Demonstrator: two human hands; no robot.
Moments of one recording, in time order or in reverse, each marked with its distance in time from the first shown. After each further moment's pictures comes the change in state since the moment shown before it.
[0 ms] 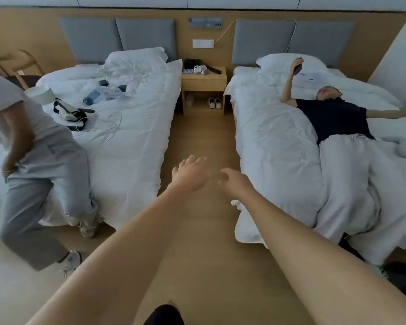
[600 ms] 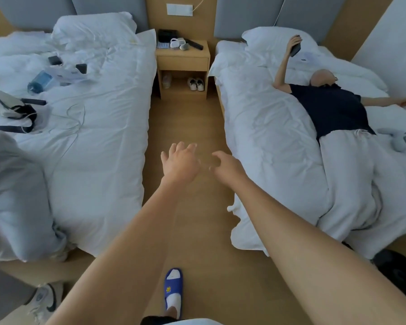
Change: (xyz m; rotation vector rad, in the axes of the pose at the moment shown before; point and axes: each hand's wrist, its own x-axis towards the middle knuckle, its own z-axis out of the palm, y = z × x) left_hand 0.198 -0.049 -0.030 0.007 0.077 0.028; right_hand 0.194 -0.059 -0.004 0.037 0.039 0.092
